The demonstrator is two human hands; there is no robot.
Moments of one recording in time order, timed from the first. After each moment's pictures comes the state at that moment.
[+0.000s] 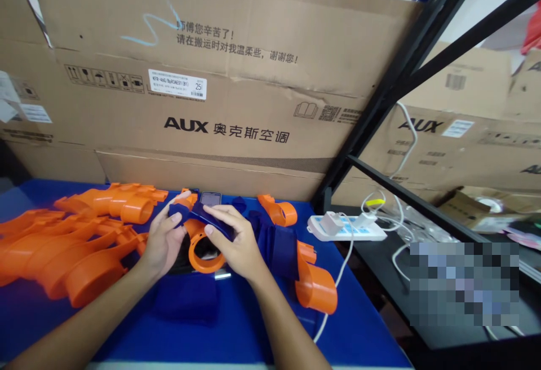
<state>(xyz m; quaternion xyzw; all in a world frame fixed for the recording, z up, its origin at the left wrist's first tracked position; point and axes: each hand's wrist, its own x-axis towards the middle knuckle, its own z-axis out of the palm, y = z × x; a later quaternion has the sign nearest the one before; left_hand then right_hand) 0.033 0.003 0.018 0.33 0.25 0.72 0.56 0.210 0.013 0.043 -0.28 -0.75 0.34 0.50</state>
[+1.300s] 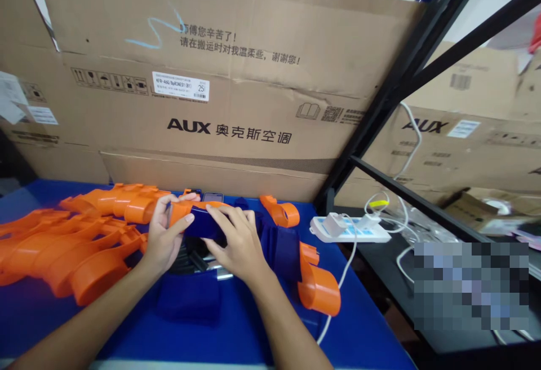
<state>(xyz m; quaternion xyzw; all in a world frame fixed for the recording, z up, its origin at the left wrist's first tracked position) 0.027 0.016 0.009 0.43 0.26 0.75 0.43 0.214 0.014 0.033 -0.34 -0.86 -0.03 0.38</state>
